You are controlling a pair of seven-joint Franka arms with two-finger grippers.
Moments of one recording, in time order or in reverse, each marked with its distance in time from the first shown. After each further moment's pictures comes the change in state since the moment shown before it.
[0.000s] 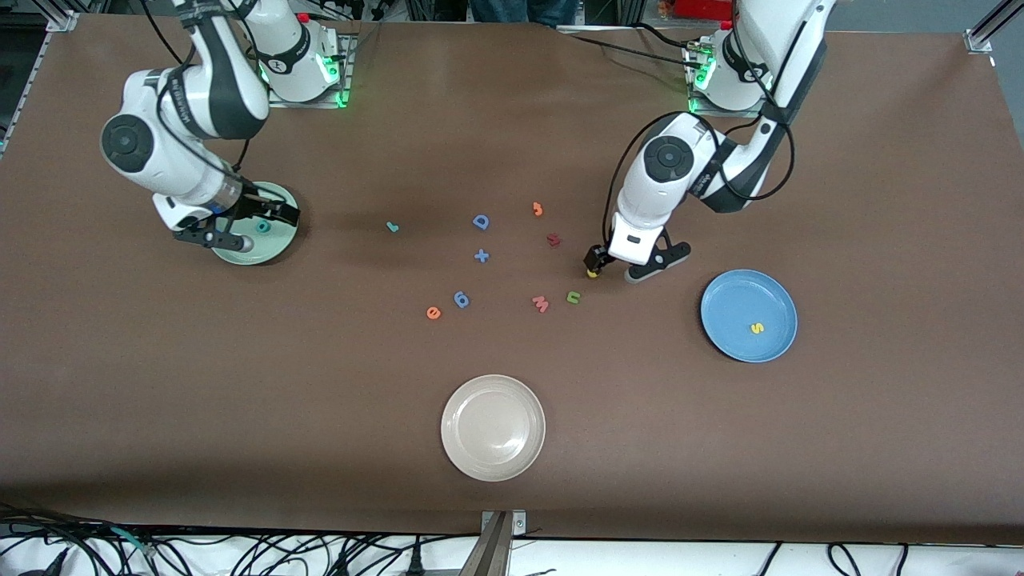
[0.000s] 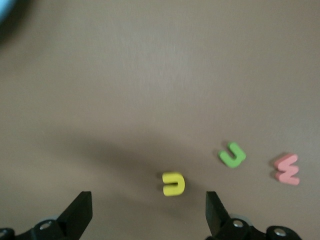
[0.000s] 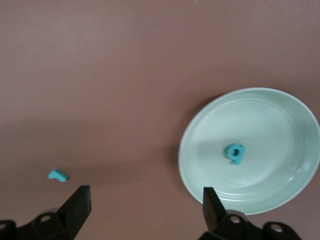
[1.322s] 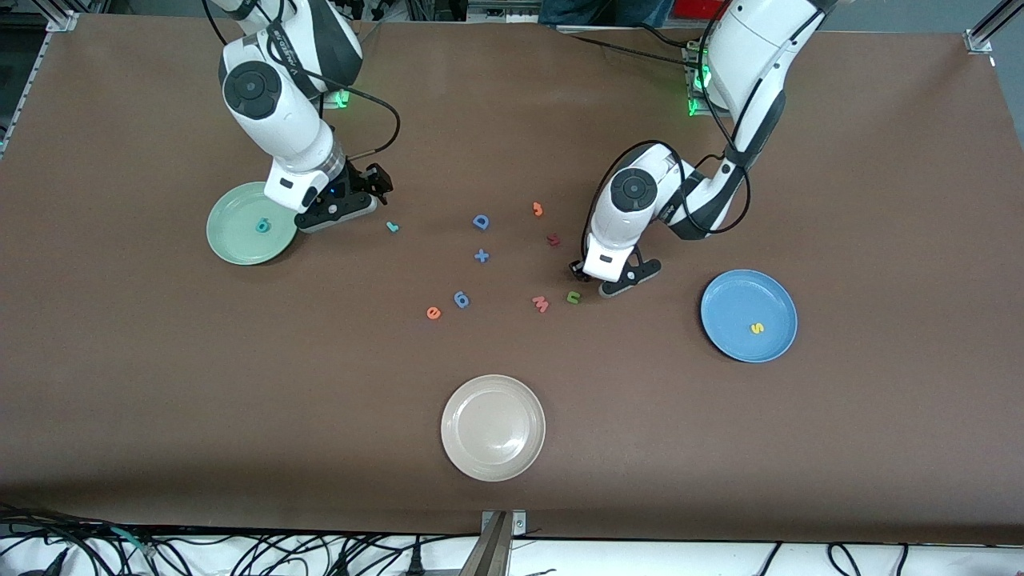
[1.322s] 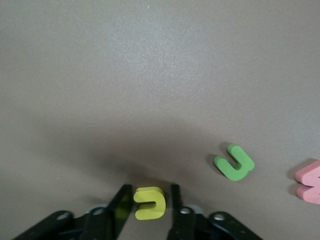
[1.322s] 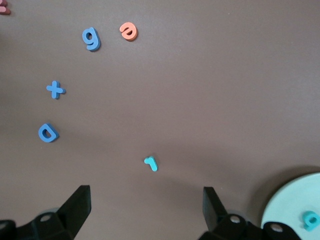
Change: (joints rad) left arm -0.019 0.179 0.001 0.123 0.067 0.025 -0.050; right arm 0.001 0.014 0.307 0.070 0.034 0.074 -0.180
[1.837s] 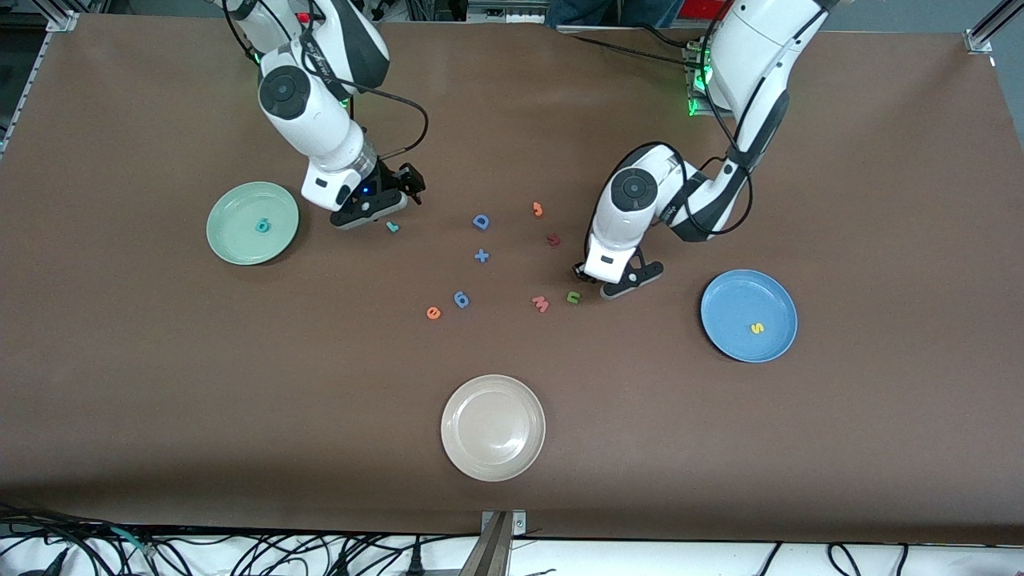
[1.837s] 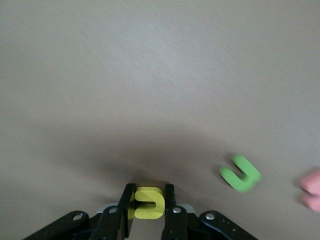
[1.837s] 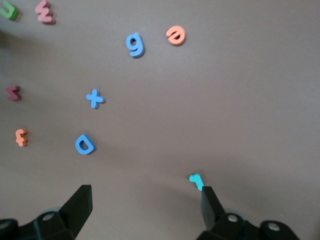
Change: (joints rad) left arm 0.021 -0.012 0.012 0.004 0.051 -0.039 0.016; right arm 0.000 0.047 0.105 -0.072 0.103 0.196 0.006
